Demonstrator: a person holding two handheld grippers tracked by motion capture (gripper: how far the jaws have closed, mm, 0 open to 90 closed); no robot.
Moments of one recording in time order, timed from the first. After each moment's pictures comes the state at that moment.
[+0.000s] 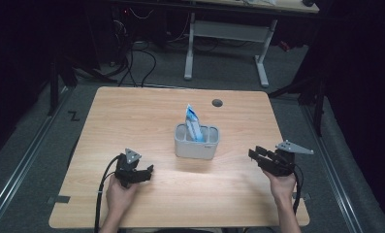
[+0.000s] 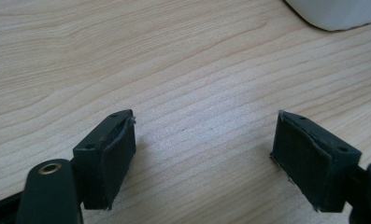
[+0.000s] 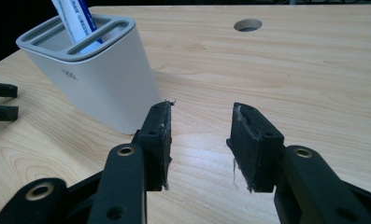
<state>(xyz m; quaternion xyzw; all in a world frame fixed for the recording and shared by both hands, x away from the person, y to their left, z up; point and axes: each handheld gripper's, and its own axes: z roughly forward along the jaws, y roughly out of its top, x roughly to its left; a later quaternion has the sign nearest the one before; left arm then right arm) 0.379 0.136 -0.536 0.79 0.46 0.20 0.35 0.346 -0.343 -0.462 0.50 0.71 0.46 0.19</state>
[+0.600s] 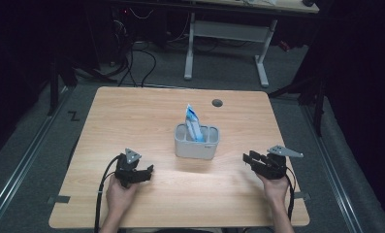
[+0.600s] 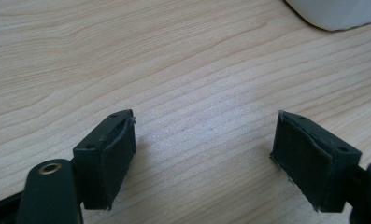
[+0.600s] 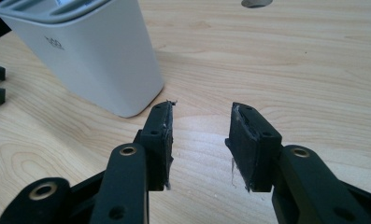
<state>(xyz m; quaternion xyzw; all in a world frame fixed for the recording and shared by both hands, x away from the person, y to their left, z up) 0.379 0.135 -0.536 0.79 0.46 0.20 0.35 0.348 -0.331 -0.487 0.50 0.71 0.45 0.18</state>
